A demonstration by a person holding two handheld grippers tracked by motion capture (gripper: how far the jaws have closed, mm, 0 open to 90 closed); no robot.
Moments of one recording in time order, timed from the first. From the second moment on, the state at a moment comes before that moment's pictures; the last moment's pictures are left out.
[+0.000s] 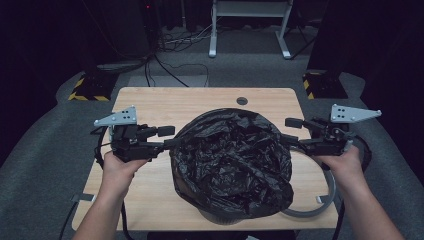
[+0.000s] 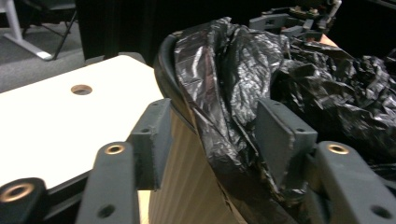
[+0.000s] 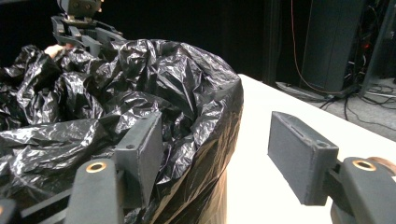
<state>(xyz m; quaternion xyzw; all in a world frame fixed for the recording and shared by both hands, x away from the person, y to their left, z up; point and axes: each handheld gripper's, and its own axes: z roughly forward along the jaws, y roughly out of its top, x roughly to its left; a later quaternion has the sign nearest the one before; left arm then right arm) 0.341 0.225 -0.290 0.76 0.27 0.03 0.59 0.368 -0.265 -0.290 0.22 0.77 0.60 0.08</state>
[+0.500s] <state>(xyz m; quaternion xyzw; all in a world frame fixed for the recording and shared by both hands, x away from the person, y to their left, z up) 0.347 0.229 -0.296 0.77 0.27 0.02 0.58 0.378 -0.262 -0.295 0.23 0.76 0.61 0.04</state>
